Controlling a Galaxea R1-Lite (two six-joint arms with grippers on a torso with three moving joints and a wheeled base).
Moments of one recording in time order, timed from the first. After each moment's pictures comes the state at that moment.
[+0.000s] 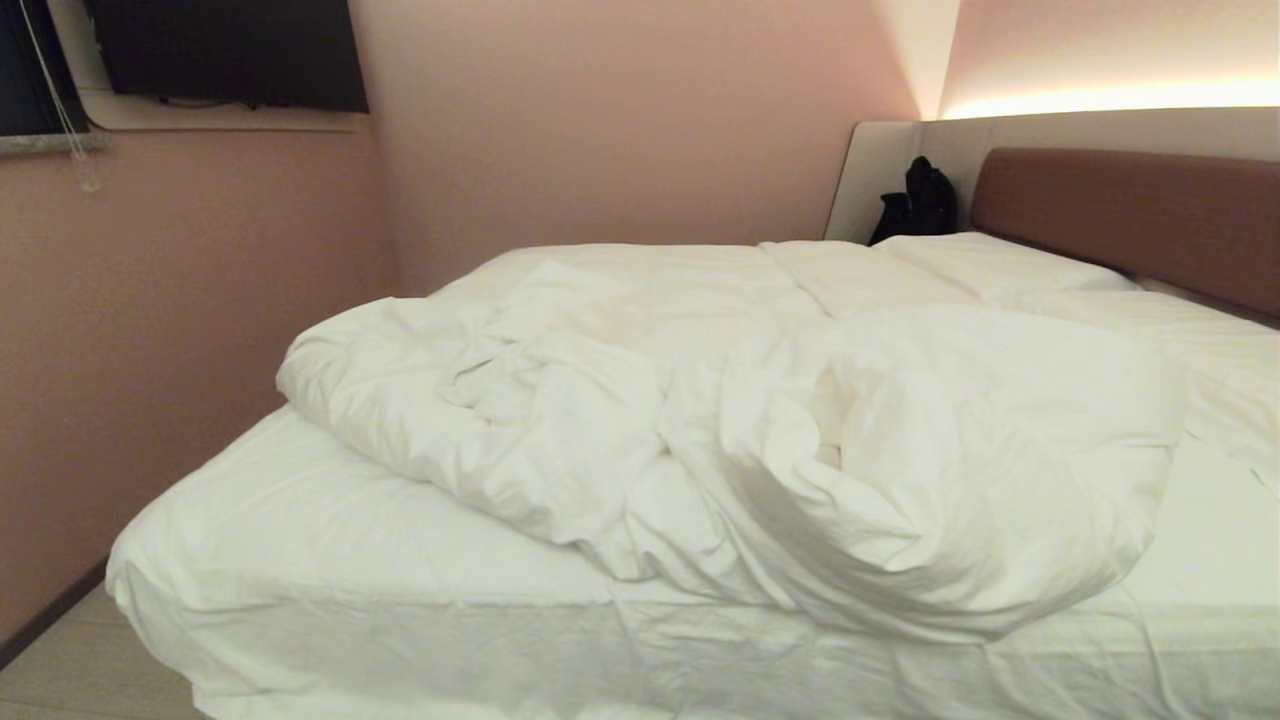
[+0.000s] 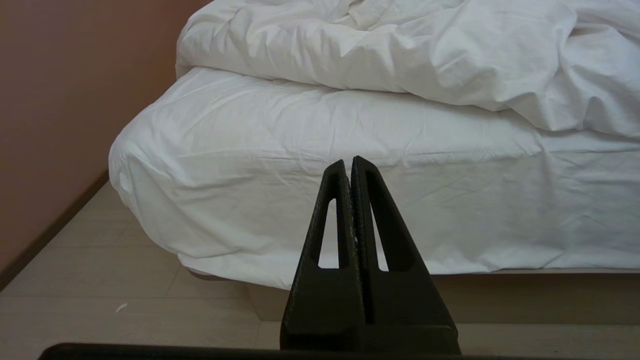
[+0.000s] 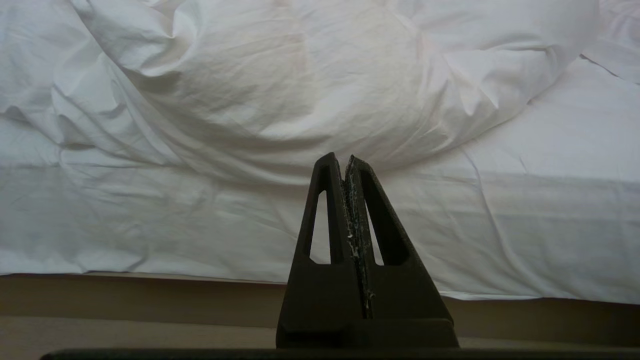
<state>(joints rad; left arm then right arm) 0.01 0.00 0.00 0.00 -0.02 0.08 0.02 0.00 0.00 0.00 0.01 -0.01</state>
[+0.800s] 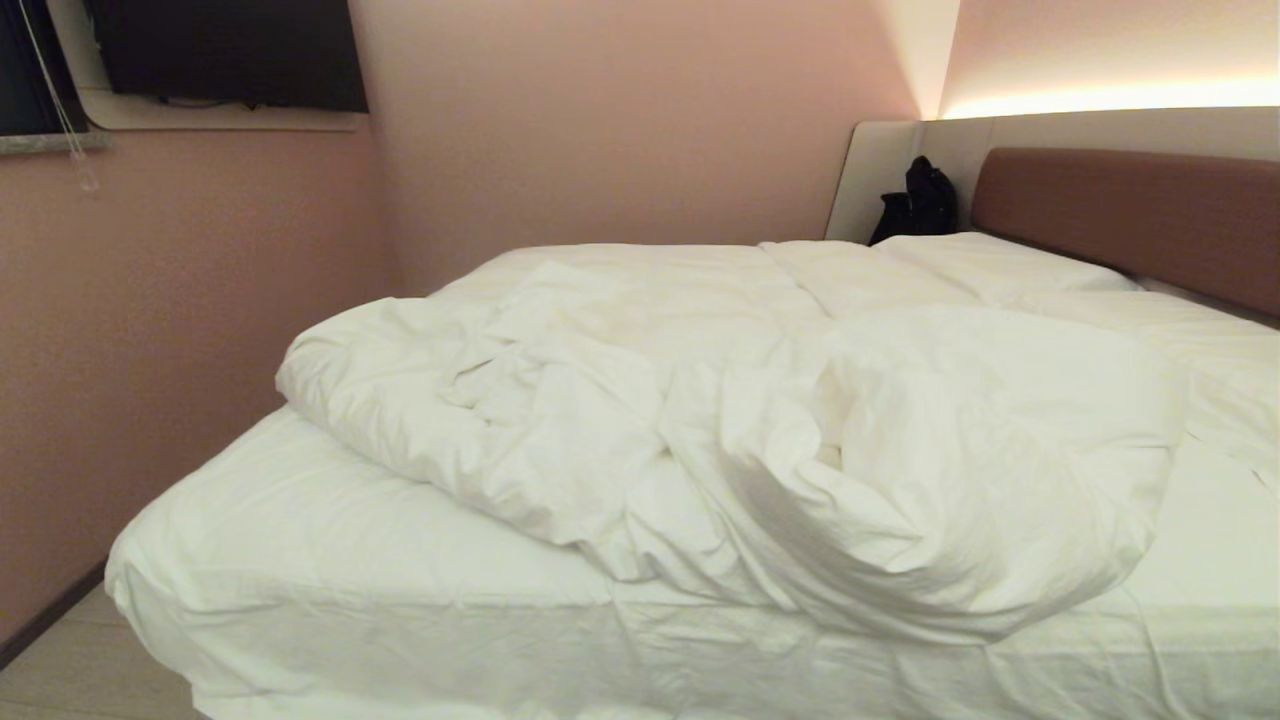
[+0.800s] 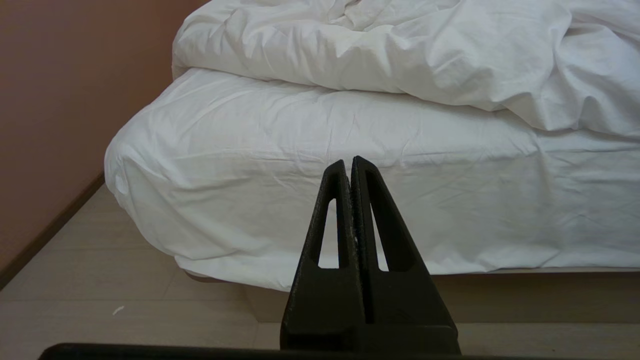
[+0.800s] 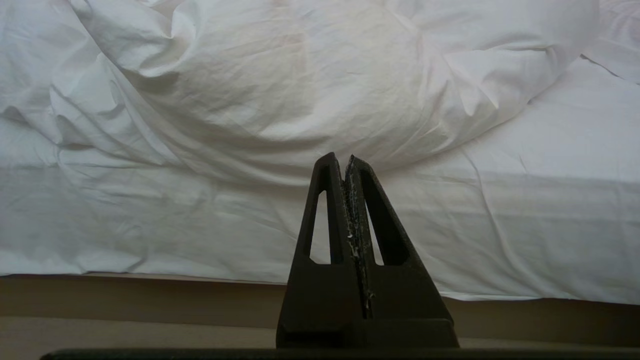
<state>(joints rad) 0.01 0.00 0.00 0.00 -0.03 0.08 0.02 0.00 0.00 0.00 0.01 -0.01</state>
